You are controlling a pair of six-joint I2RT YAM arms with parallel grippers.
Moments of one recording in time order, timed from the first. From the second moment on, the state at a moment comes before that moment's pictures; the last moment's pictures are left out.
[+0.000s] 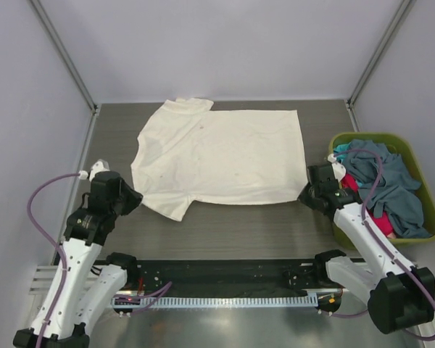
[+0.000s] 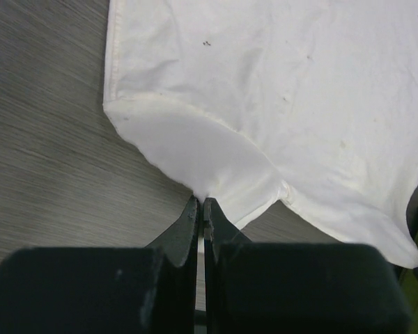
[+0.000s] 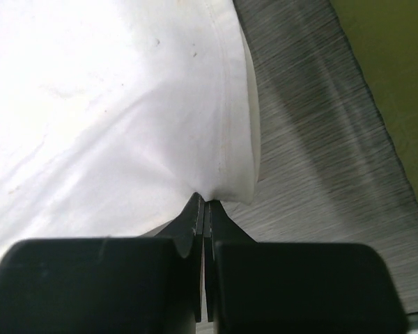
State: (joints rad) left arm -0.21 0.66 0.81 -0.87 -0.16 -0.83; right arm 0.21 0.96 0.65 -0.64 0.23 0.75
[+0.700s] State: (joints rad) left arm -0.16 1.78 1.62 -0.77 -0.16 -0.62; right arm 0.20 1.62 1.20 -0.59 0.34 0.67
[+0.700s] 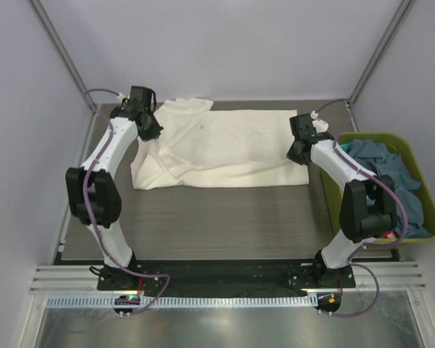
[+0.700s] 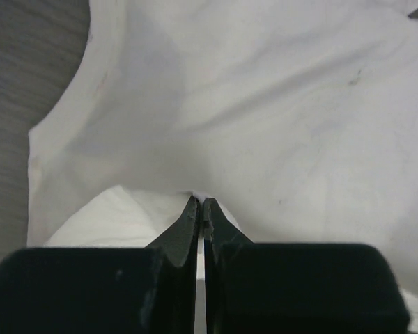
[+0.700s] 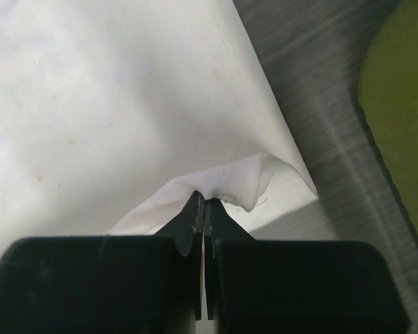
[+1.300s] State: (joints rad) left arm -0.08 1.90 1.65 -0.86 -0.06 -0.61; right arm 0.13 1.92 1.55 -0.64 0.34 0.63
